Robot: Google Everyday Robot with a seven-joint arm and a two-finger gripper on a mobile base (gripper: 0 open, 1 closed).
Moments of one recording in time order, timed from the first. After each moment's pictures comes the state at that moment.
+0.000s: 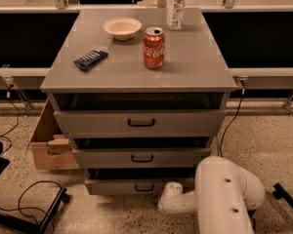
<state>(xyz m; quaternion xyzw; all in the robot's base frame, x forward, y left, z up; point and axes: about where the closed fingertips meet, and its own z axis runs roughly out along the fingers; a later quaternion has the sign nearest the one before) 0.548 -0.095 0.079 -0.52 0.85 -0.02 0.12</state>
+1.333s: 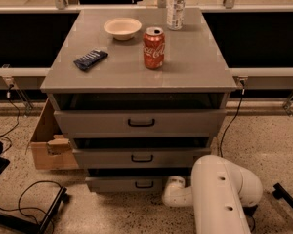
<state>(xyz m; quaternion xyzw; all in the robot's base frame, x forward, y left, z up) 0.588 -0.120 0.083 -0.52 0.85 -0.05 0.13</state>
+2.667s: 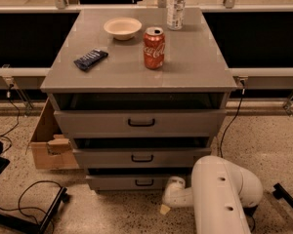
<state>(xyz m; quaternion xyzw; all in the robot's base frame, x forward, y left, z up) 0.586 -0.120 0.081 -0.52 0.85 -0.05 0.12</state>
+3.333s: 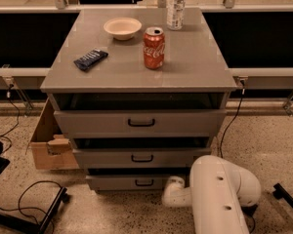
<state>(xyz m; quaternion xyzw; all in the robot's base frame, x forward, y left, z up) 0.587 -0.119 0.080 -0.52 0.84 -0.05 0.12</state>
